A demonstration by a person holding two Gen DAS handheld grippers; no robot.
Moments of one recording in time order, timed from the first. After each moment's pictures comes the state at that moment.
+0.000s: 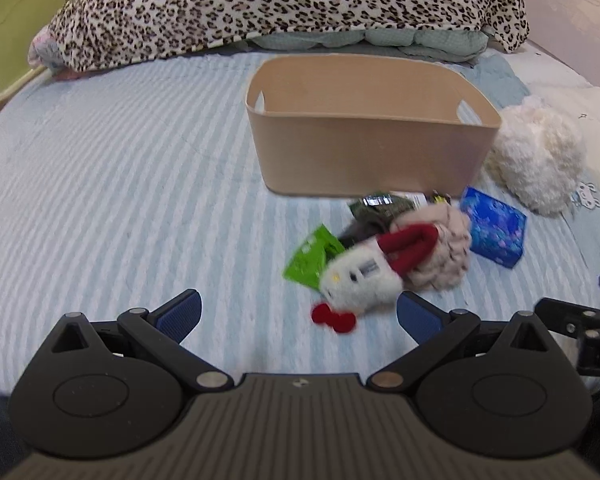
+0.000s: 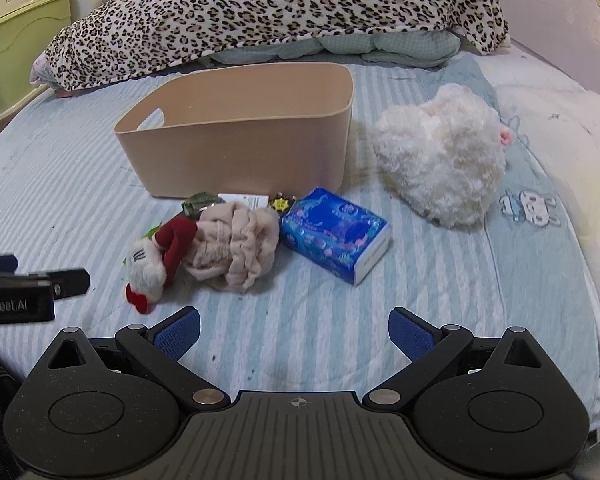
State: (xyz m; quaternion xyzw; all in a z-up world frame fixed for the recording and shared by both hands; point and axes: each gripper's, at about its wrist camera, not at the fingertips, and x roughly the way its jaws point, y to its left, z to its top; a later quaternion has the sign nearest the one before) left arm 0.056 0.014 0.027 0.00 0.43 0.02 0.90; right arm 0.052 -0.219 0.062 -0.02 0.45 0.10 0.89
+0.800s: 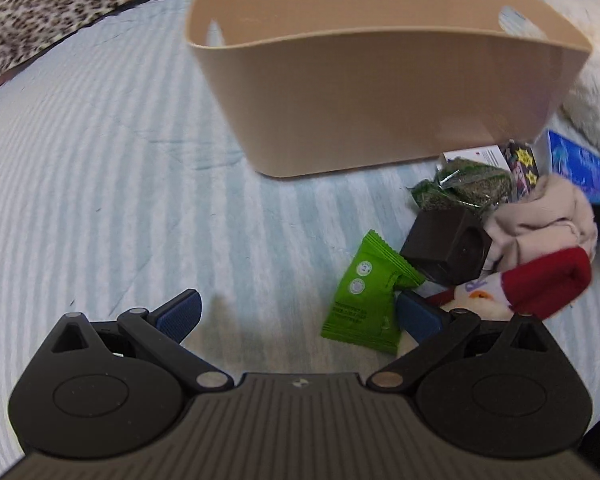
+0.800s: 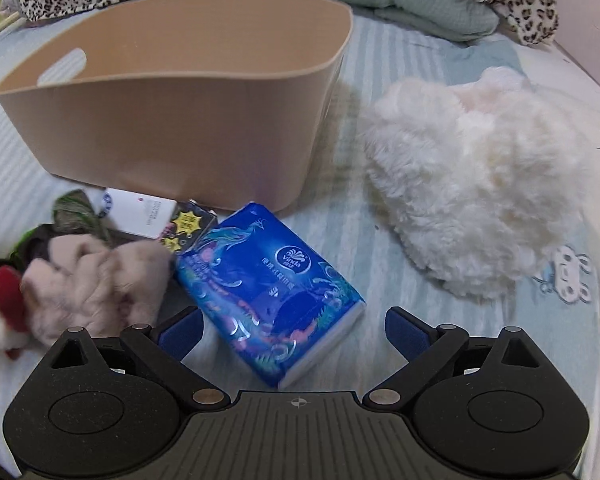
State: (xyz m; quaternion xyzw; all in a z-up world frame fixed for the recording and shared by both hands) left arm 0.175 0.034 -0.057 0.09 0.53 -0.05 0.84; right arm 0.186 -0.223 -0.024 -0.11 0.52 0.09 0.84
